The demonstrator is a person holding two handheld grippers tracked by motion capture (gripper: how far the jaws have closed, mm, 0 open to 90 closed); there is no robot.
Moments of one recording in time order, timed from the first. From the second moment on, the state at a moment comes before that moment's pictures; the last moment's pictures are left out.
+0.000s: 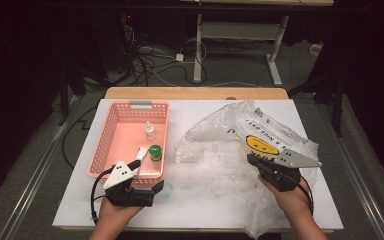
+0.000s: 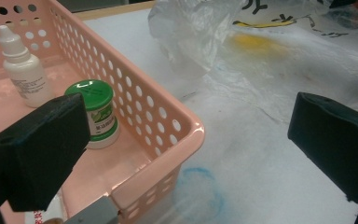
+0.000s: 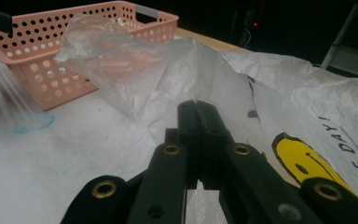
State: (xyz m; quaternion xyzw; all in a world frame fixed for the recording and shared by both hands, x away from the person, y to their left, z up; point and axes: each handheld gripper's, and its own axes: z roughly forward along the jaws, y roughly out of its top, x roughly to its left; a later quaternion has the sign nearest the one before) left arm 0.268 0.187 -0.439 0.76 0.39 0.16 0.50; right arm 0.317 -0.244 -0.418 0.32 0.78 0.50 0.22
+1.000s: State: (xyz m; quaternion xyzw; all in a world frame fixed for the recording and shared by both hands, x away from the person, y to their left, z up) left arm 0.281 0.220 -0.436 0.74 0.43 0.18 0.49; right arm 0.325 -0.233 -0.400 0.32 0.75 0.52 0.25
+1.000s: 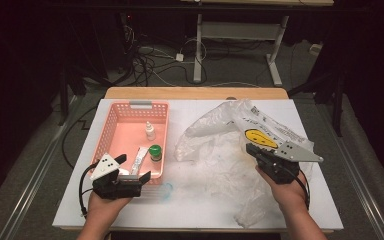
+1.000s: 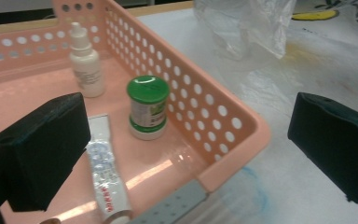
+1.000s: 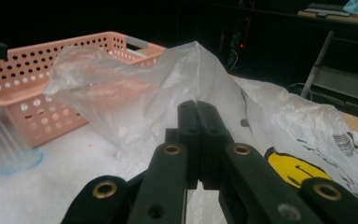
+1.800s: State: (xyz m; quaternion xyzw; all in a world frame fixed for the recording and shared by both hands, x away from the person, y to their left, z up) left arm 0.321 0.233 -0.408 0.72 0.48 0.17 0.47; right arm 0.348 -0.227 -0.402 0.34 0.72 0.55 0.25
